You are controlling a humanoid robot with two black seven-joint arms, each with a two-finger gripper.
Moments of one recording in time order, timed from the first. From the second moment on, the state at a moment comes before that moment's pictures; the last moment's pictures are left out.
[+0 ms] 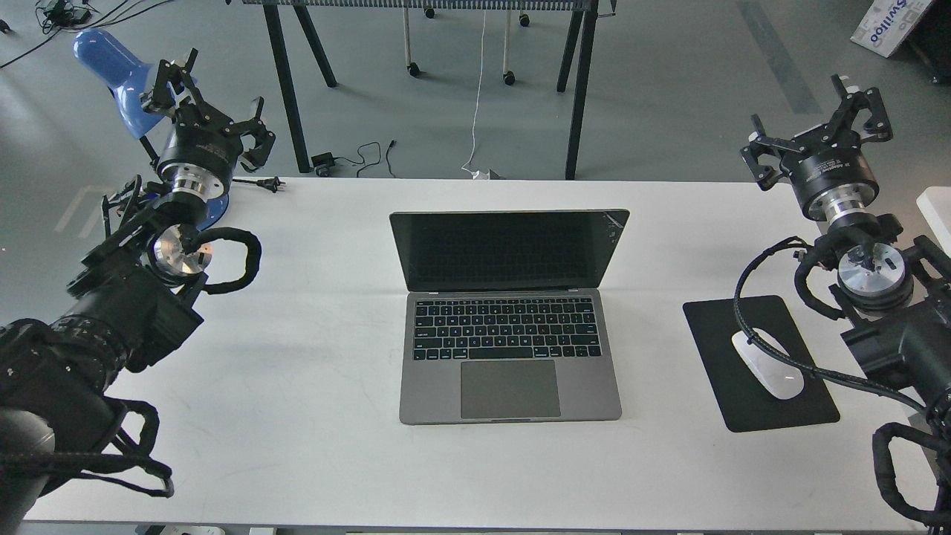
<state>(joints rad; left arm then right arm) -0.95 0.13 -0.71 -0.17 -0.12 -0.49 -0.46 0.74 -0.30 1.08 0.51 0.08 0.42 0.18</state>
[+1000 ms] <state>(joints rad) -0.95 0.14 -0.71 -0.17 -0.11 -0.49 -0.46 0.94 -0.09 0.56 0.63 0.05 0.23 0.18</state>
